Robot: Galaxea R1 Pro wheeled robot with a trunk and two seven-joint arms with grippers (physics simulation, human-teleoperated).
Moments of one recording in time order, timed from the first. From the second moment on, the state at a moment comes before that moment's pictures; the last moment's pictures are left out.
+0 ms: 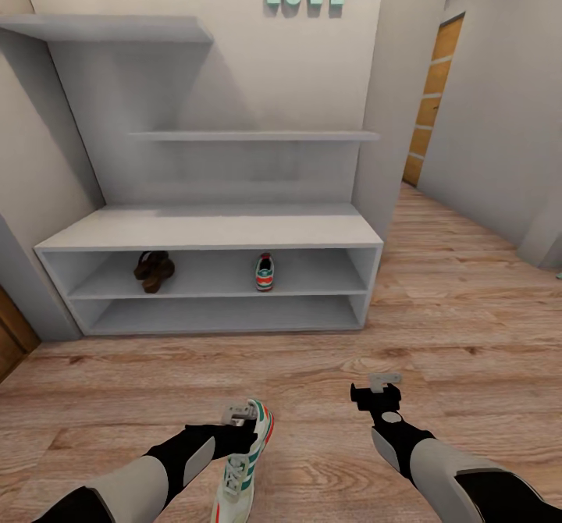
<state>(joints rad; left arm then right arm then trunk) -0.72 -0.08 -0.67 -0.16 0.67 0.20 -0.18 -0.79 0.02 0.05 -0.02 0.06 -0.27 -0.20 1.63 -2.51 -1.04</state>
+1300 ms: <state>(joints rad) -0.72 -0.07 -0.67 -0.17 0.67 0.13 -0.18 -0.80 -0.02 0.05 -0.01 0.06 -0.18 -0.16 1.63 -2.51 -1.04</state>
